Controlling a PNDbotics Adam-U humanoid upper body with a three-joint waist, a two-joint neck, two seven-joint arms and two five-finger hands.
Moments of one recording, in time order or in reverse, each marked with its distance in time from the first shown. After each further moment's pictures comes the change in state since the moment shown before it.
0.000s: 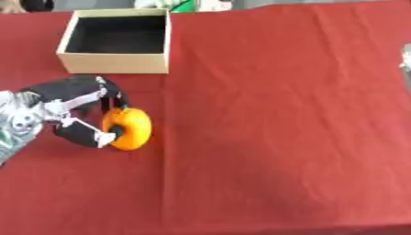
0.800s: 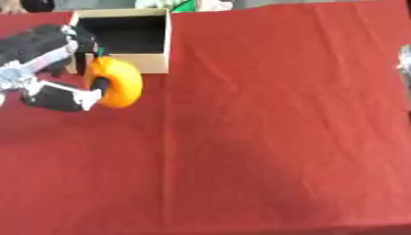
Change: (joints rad) left arm -0.170 0.061 0.153 -0.073 -0.061 0.000 0.094; right arm 0.006 0.000 0.000 0.000 0.000 0.000 -0.003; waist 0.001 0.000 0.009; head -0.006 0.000
